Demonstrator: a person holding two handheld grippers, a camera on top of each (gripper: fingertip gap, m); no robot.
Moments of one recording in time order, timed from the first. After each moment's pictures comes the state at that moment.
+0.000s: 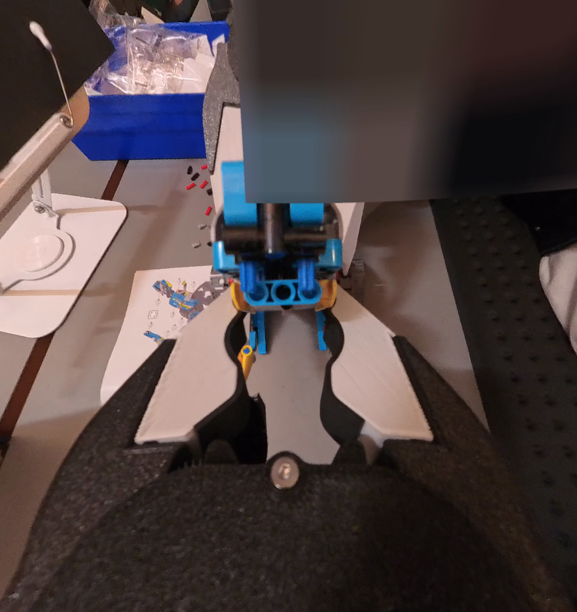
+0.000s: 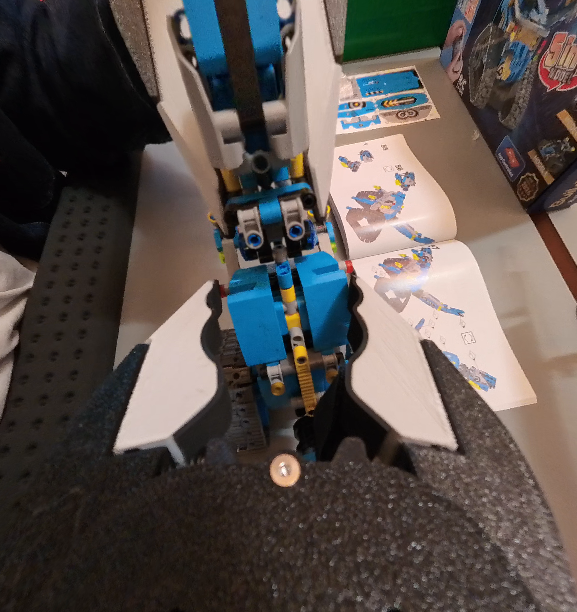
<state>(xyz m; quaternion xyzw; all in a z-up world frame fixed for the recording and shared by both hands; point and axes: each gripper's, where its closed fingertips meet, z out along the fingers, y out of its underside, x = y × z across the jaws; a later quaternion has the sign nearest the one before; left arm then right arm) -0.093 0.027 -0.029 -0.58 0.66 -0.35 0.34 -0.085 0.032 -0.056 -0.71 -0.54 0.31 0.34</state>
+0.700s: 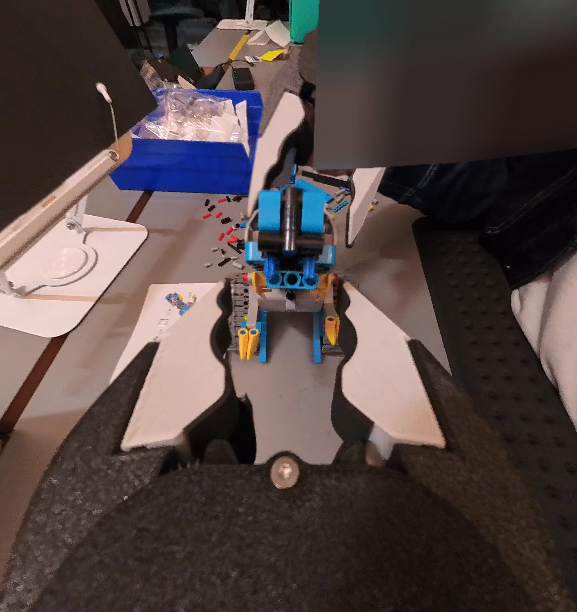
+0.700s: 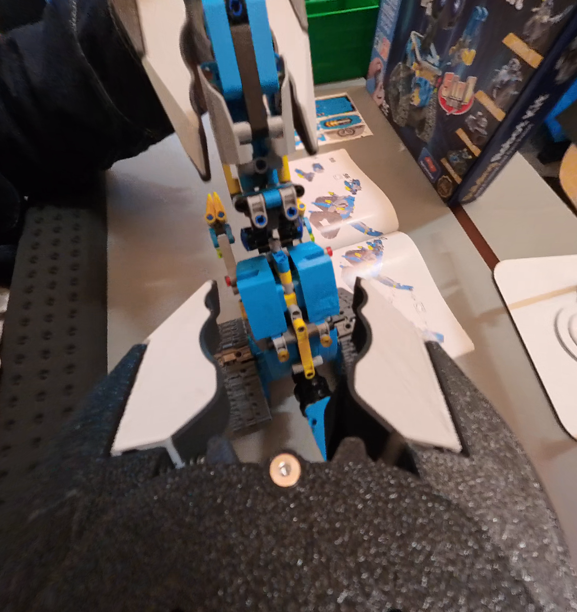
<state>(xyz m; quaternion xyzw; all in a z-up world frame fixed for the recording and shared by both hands) -0.112 0.033 0.001 -0.58 0.61 -0.40 0.37 -0.056 0.027 -0.027 -0.73 -0.49 0.26 0.40</state>
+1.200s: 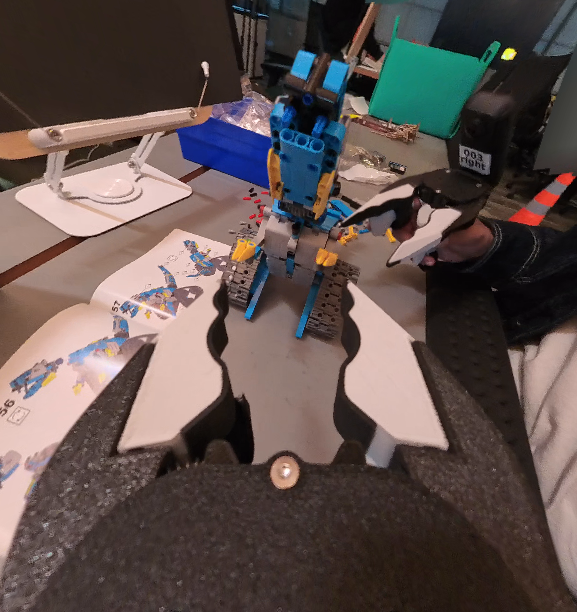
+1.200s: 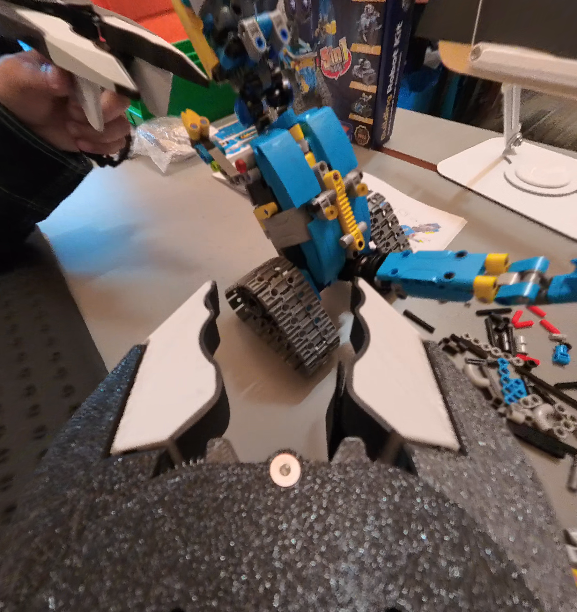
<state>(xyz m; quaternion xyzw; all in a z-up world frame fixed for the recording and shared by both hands) -0.172 0.021 -0.027 -0.66 0.45 -0.43 0.42 -0.019 -0.036 -0.086 -0.78 -0.27 0.23 0.52</state>
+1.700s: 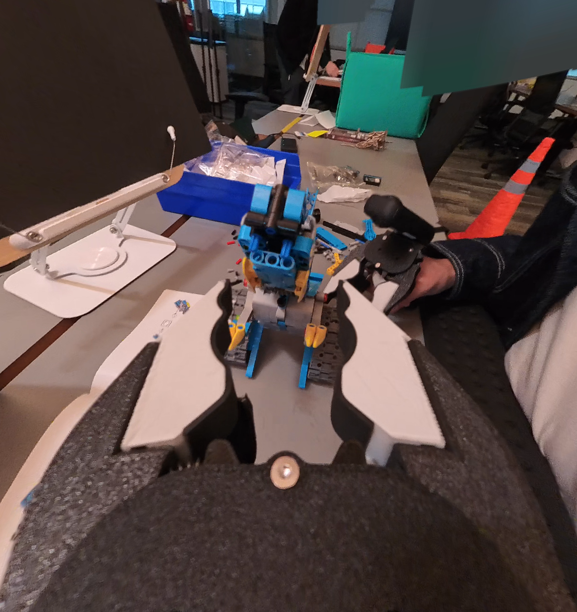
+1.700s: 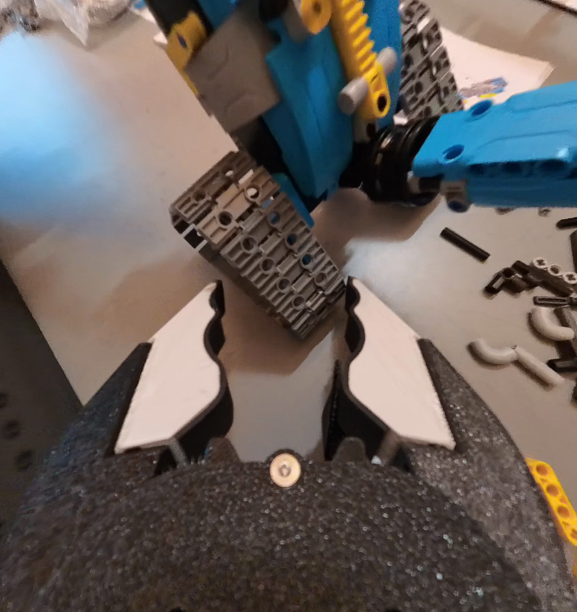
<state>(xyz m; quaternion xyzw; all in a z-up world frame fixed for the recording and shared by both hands) -0.130 0.025 0.016 -0.60 0.50 -0.44 0.44 -0.020 -0.028 -0.169 -0.86 -0.26 0.20 0.39</state>
